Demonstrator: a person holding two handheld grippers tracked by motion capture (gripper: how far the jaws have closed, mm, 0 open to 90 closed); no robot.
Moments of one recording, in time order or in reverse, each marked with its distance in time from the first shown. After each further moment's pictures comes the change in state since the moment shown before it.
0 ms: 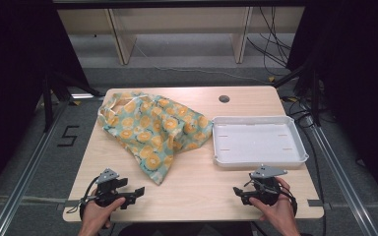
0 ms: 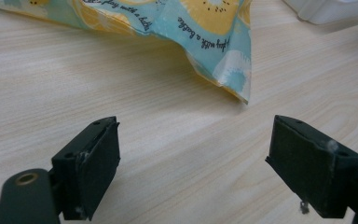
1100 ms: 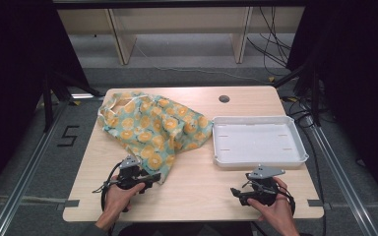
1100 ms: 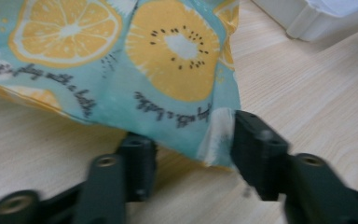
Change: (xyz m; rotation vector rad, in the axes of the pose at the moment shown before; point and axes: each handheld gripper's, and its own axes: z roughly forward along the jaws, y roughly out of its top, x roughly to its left) left arm -0.014 0.031 0.058 -0.010 -0.070 0.057; right arm 0.001 0.001 0.004 -0.021 0.032 -0.064
